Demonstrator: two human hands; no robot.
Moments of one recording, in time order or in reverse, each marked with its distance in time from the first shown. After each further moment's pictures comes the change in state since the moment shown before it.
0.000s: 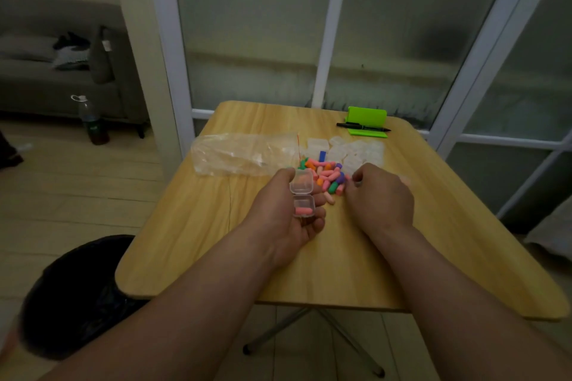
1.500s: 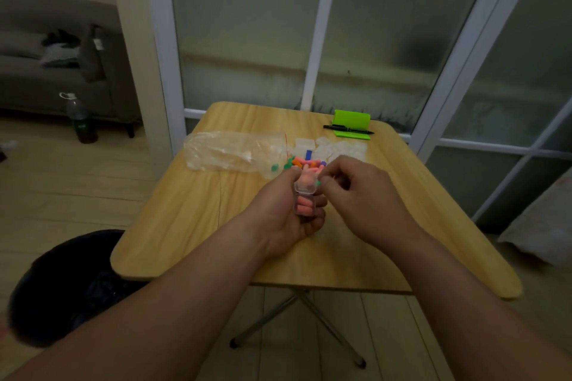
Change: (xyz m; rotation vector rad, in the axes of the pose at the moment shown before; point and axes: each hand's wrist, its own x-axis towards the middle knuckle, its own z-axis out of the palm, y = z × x) left_hand -0.005 -0.011 0.007 0.068 -0.238 -0.031; right_hand -0.040 -0.005 -0.069 0.524 -0.153 -0.339
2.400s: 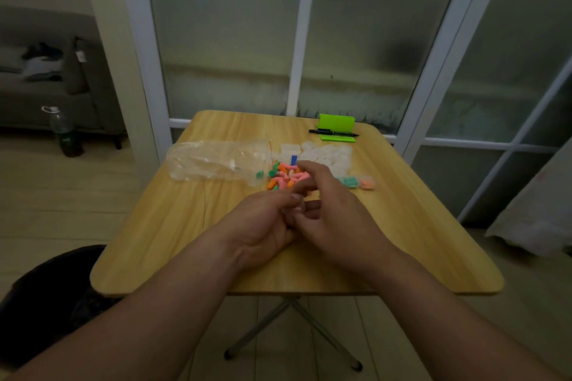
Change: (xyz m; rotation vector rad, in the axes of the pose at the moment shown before) left_hand -0.004 -0.005 -0.006 -0.005 -0.067 0.078; right_hand -0.021 0.000 0.012 0.077 -0.132 -0.038
